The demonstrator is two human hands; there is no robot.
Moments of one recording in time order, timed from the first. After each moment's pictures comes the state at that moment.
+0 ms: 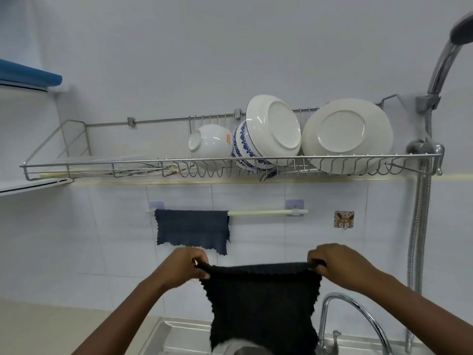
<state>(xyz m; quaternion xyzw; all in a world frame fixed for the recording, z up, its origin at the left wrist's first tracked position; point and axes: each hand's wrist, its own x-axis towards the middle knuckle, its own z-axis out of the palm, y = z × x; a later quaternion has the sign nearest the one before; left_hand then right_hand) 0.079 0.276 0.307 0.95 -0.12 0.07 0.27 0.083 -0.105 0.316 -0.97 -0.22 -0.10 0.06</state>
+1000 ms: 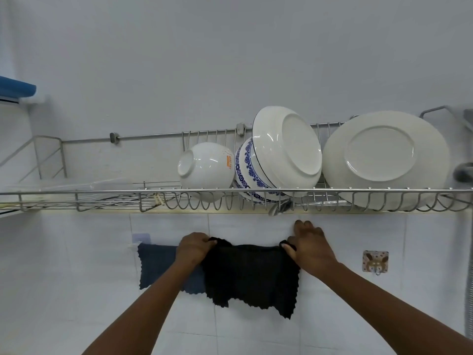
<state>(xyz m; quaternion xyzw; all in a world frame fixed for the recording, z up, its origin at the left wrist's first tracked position) 0.290 0.267 0.344 0.96 0.04 0.17 0.22 0.286 -0.040 0.337 -0.94 -0.16 -0.30 -0.01</state>
